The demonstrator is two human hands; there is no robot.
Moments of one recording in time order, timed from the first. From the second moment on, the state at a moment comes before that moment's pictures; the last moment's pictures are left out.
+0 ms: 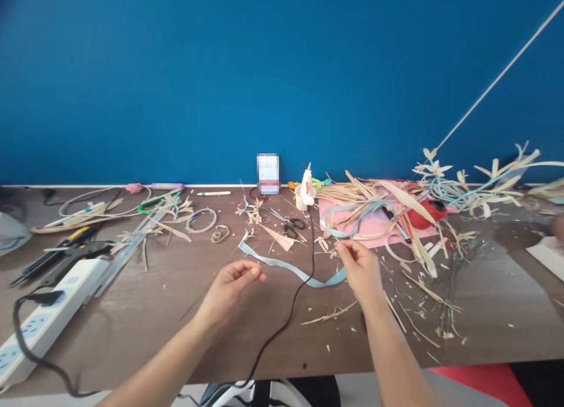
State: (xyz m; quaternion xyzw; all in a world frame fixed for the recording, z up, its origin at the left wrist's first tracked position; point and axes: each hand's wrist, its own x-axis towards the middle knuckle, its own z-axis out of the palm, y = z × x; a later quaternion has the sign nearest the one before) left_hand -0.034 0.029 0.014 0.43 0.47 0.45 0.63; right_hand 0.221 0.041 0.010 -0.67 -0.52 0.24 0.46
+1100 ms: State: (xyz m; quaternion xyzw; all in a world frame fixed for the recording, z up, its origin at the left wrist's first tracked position) left_hand -0.017 0.031 0.000 0.41 0.46 0.43 0.66; right_hand 0.231 0.085 -0.023 -0.74 -0.62 0.15 0.22
